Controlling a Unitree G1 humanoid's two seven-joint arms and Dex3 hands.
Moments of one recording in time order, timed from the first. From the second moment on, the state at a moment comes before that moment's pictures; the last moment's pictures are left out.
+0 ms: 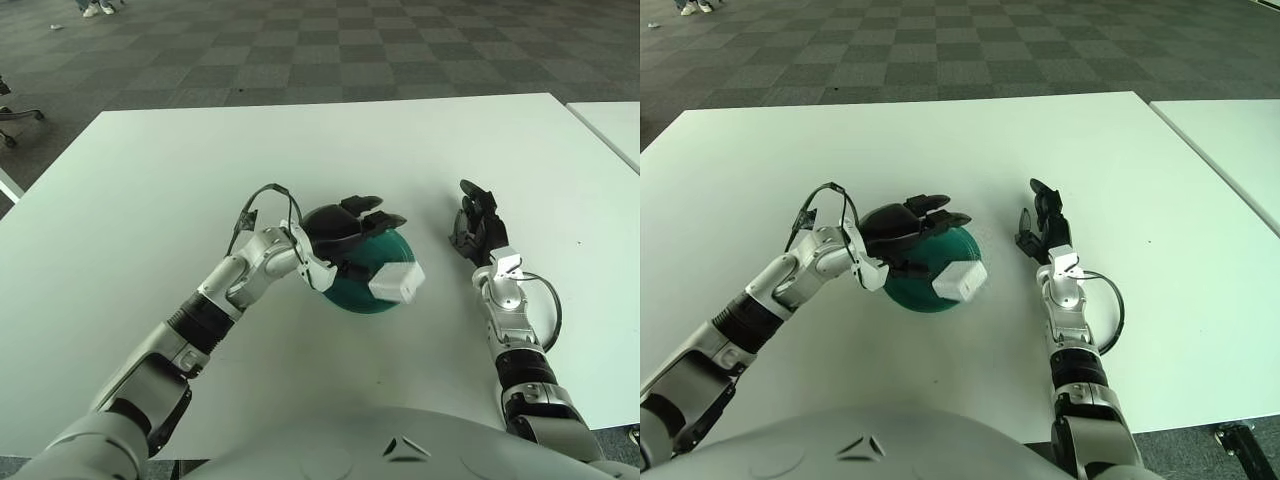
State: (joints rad) left arm -0.39 0.37 -0.55 0.04 0.67 -0.38 -0.39; right arm -0.14 -0.15 -0.11 0.54 -0.02 -0.39 -0.04
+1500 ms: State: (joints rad) left arm 0.05 -0.12 0.03 0.22 -0.19 -0.49 0.08; right arm -0.11 -0.17 -0.12 0.52 -0.01 -0.39 -0.01
